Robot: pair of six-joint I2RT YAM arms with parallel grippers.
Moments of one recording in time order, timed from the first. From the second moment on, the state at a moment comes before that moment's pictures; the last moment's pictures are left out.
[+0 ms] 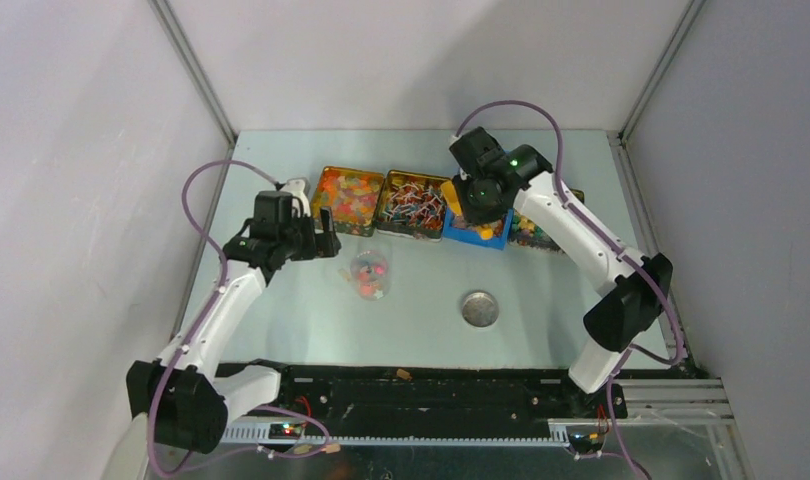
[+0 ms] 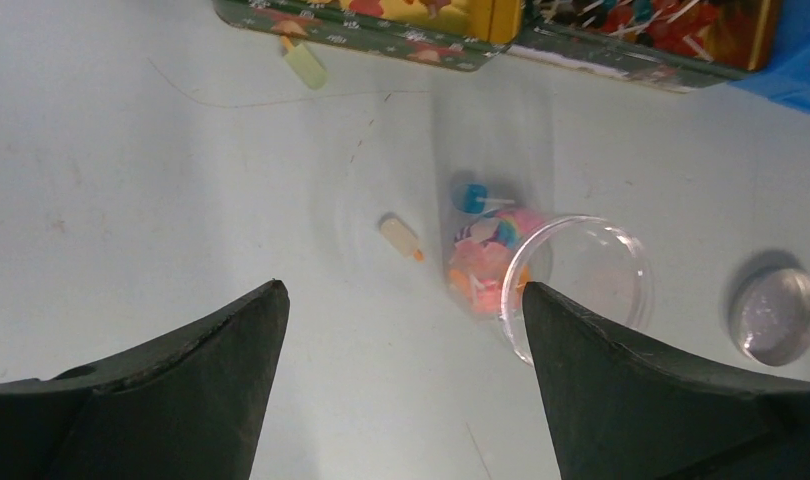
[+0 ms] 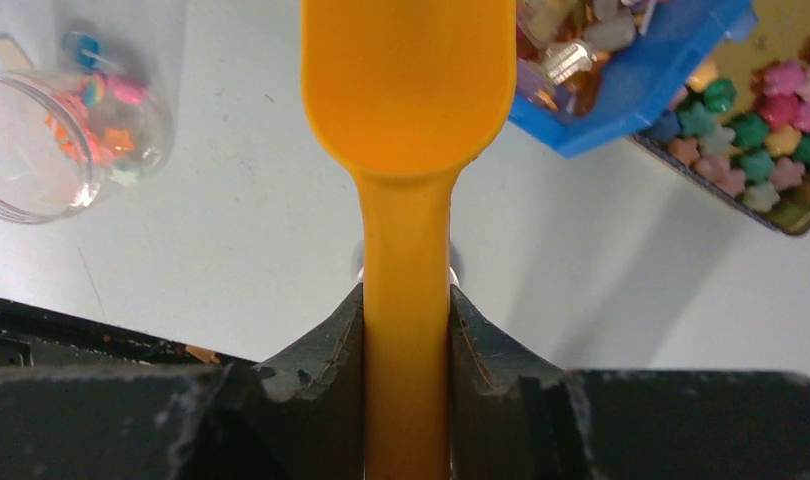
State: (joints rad) left arm -0.18 1.11 0.90 -0.57 0.08 -0.24; right arm 0.64 1.72 1.77 -1.14 0.14 0.32
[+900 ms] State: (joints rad) left arm -0.31 1.12 0.85 -0.56 -0.11 -0.16; right arm 0.53 1.95 1.98 -1.52 0.12 0.34
